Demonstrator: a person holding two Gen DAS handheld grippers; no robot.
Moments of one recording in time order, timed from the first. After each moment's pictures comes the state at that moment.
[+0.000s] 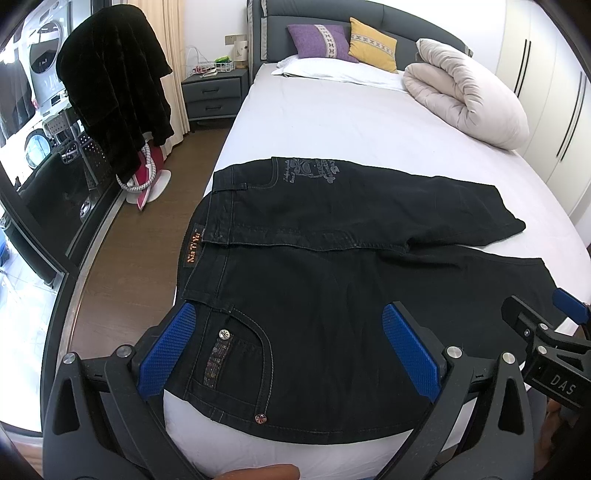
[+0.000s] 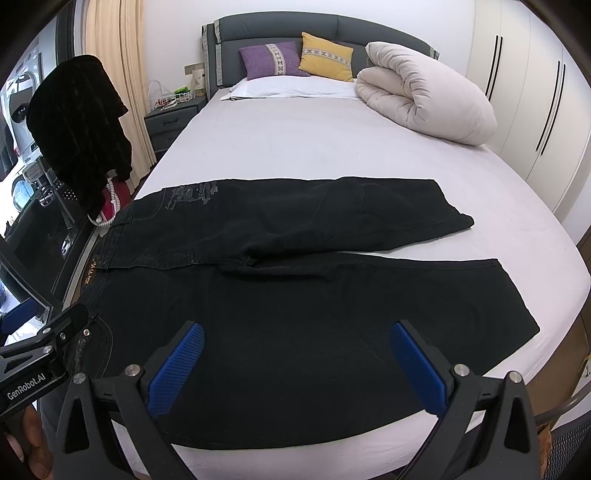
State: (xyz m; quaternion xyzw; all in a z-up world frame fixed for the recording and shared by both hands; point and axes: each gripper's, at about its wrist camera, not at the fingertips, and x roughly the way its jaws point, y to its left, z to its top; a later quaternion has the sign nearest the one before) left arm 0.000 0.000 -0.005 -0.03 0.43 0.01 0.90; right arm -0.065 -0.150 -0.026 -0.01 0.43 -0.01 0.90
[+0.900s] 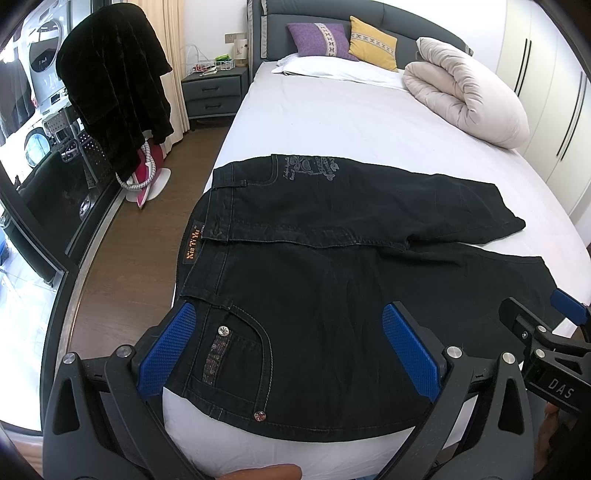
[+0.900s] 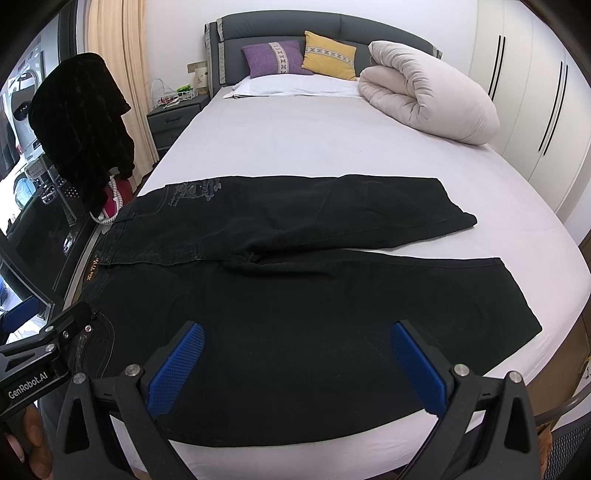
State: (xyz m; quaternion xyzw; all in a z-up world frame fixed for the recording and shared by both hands) left arm 0.001 0.000 -0.004 -0.03 0.44 0.01 0.90; right arm -0.066 -0.148 -0.030 -0.01 0.43 -0.01 0.90
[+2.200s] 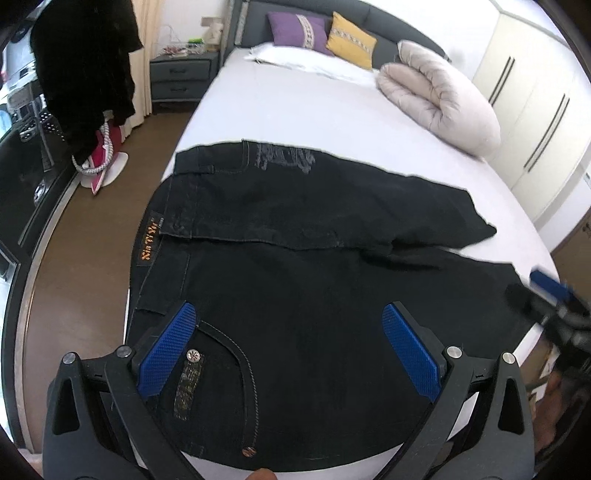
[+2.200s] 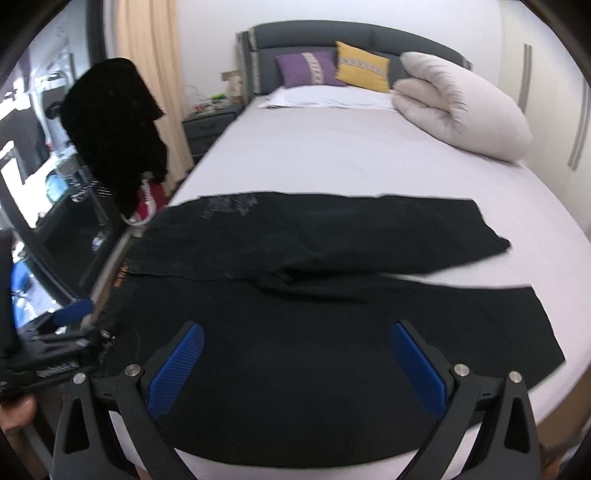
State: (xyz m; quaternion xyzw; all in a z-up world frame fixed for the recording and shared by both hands) left arm 0.035 0.032 -0.056 -0.09 0.46 -0.08 0.88; right arm -0.049 -0.129 -0.024 -0.01 0.40 0.08 0.91
